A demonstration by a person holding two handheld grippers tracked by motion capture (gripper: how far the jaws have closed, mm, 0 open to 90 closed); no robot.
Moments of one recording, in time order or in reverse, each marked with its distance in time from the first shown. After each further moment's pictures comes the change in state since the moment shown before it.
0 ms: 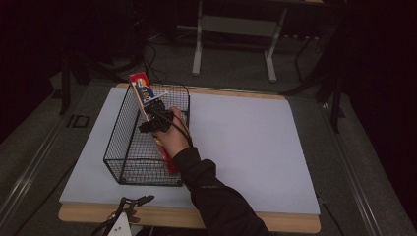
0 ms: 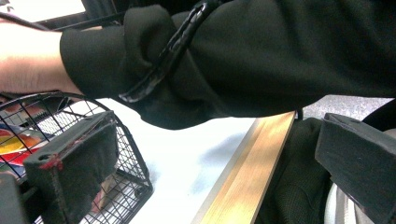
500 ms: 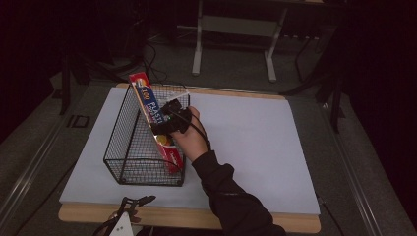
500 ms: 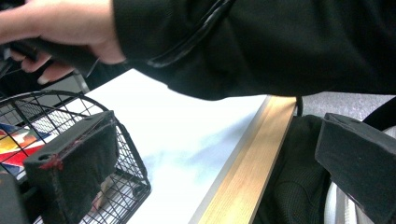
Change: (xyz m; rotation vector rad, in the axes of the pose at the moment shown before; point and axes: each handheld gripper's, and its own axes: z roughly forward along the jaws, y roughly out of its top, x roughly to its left) left arm 0.000 -0.001 0.003 0.014 -0.012 0.005; right arm -0.032 -0.018 -0.050 -0.128 0.114 -0.102
